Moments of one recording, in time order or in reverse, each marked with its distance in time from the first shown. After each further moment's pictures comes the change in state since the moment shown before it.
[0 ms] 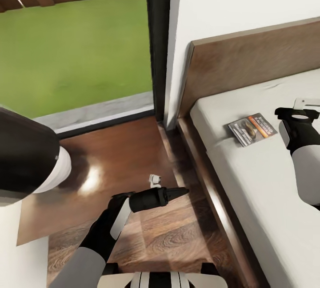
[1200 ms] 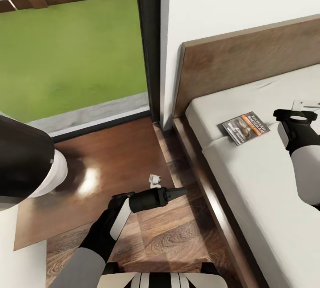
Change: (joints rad) left arm 0.003 0.000 0.000 -0.002 0.003 0.000 0.000; right arm 0.000 0.002 -0.001 0.019 0.000 0.001 0.001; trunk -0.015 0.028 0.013
